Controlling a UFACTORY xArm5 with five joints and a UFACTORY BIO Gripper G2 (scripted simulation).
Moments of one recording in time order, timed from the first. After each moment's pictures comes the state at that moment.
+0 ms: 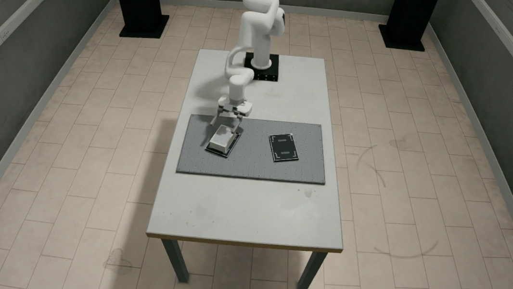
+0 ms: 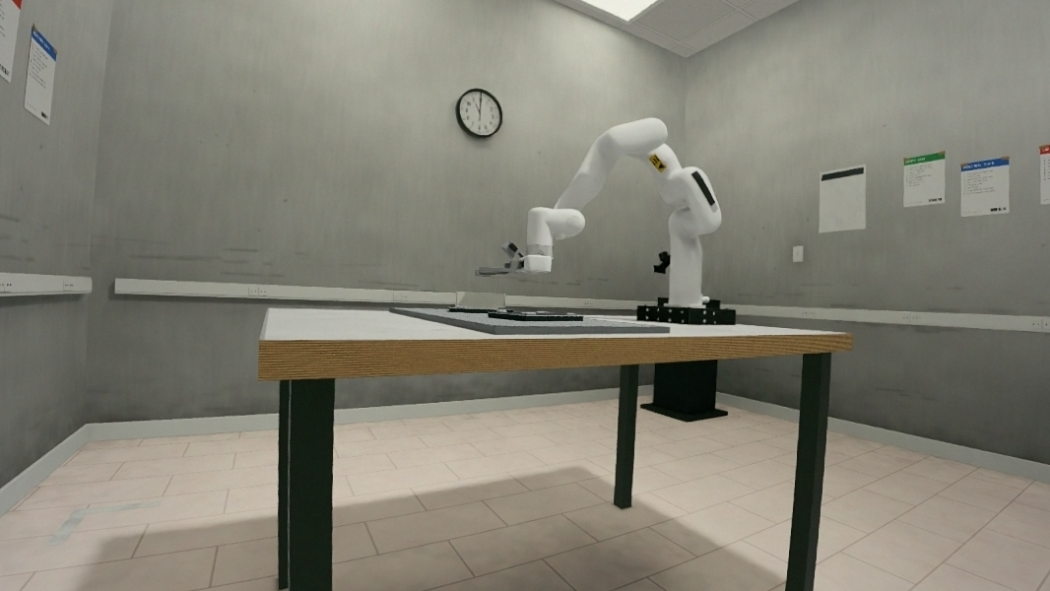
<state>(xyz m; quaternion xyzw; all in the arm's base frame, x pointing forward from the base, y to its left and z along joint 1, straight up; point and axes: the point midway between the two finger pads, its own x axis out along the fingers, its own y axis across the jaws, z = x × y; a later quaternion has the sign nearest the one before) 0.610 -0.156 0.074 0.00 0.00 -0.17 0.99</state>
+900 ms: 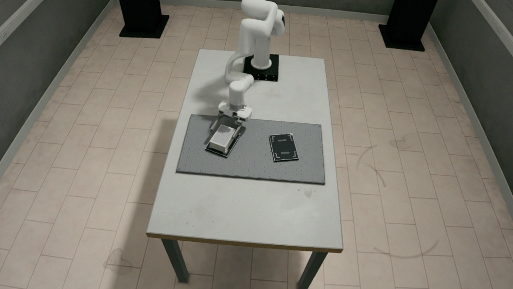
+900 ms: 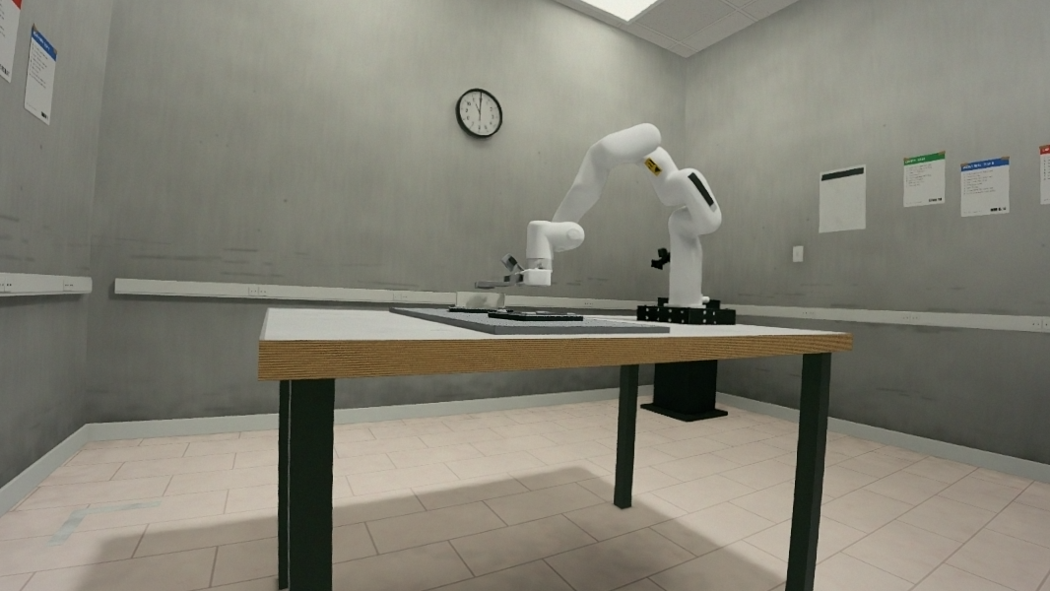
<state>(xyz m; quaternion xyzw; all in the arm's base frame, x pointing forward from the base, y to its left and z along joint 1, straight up) 0.610 -0.156 0.038 0.00 0.00 -0.17 0.99</state>
